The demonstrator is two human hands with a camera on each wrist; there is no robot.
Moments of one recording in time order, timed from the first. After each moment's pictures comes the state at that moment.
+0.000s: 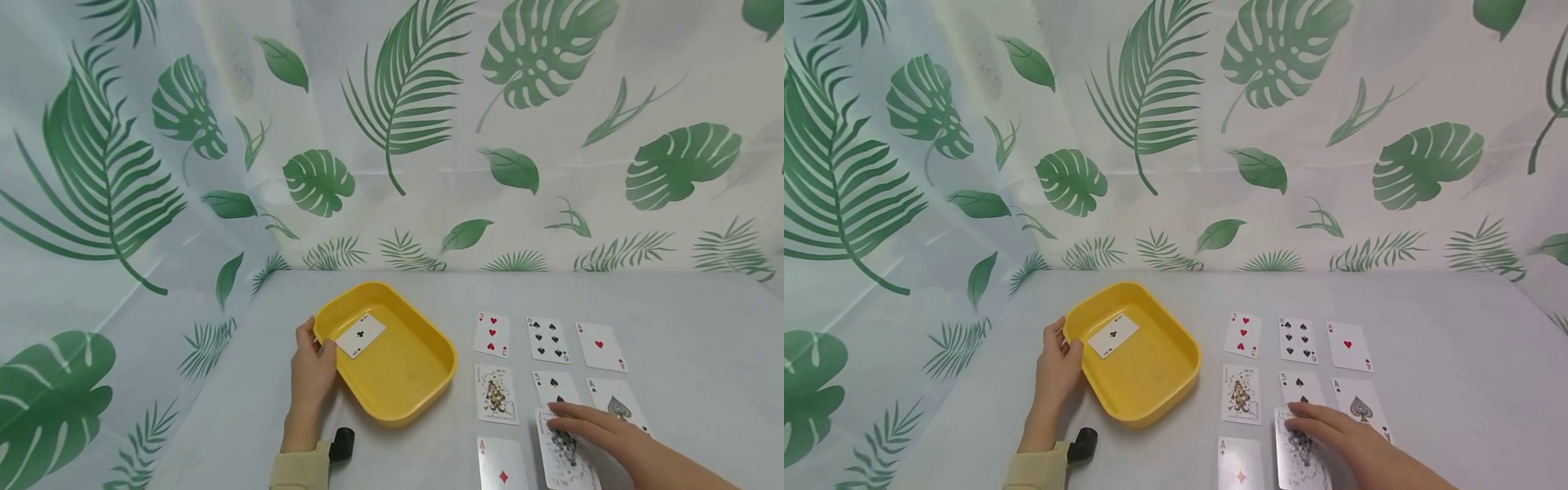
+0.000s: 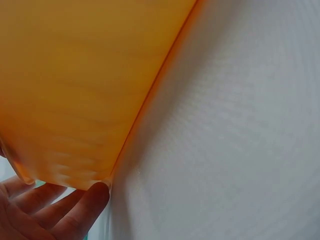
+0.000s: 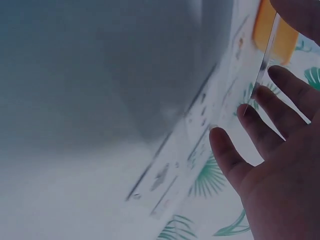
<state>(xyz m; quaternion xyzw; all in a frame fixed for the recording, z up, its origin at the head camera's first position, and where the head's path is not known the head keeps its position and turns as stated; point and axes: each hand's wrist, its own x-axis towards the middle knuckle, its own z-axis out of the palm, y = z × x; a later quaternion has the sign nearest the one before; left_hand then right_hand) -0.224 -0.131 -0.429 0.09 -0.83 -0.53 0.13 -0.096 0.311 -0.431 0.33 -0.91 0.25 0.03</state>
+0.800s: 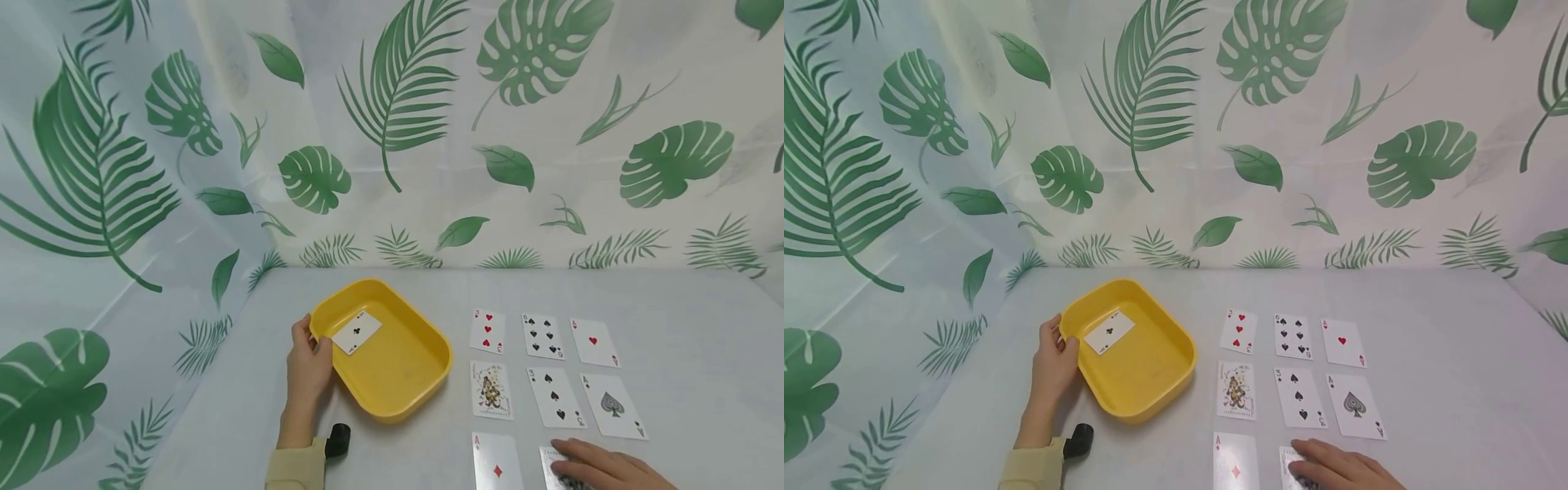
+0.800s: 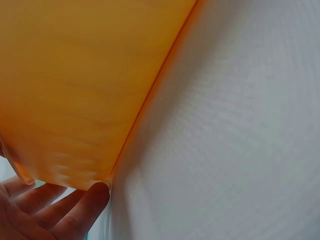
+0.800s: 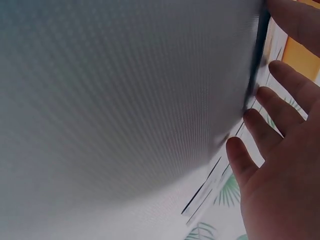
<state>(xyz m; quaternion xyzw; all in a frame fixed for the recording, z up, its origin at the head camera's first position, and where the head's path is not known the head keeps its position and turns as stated) -0.224 -0.131 -0.428 0.09 -0.84 -0.52 0.12 -0.057 0.294 -0.471 0.31 -0.91 0.16 0.23</state>
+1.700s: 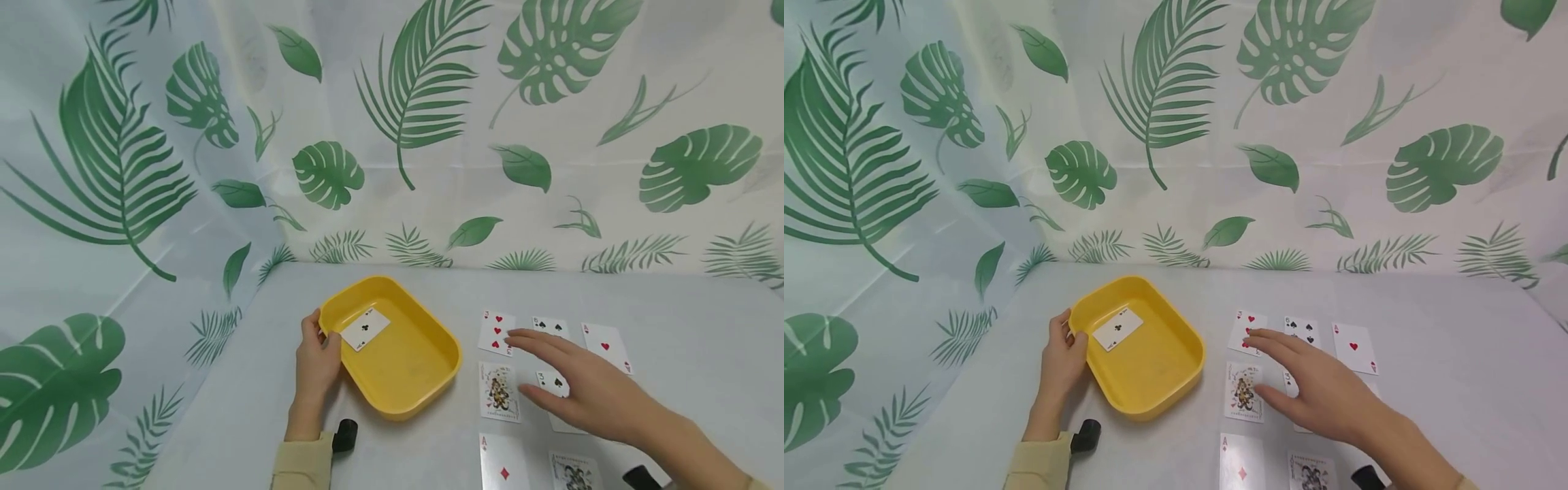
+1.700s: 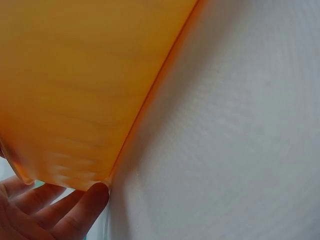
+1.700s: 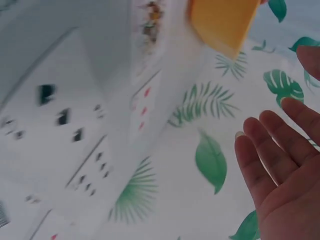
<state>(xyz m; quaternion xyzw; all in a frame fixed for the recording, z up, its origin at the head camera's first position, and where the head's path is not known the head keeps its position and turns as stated) -0.226 -0.130 -0.429 0.10 -0.83 -0.54 0.13 -0.150 0.244 -0.354 0.27 -0.94 0.20 0.10</state>
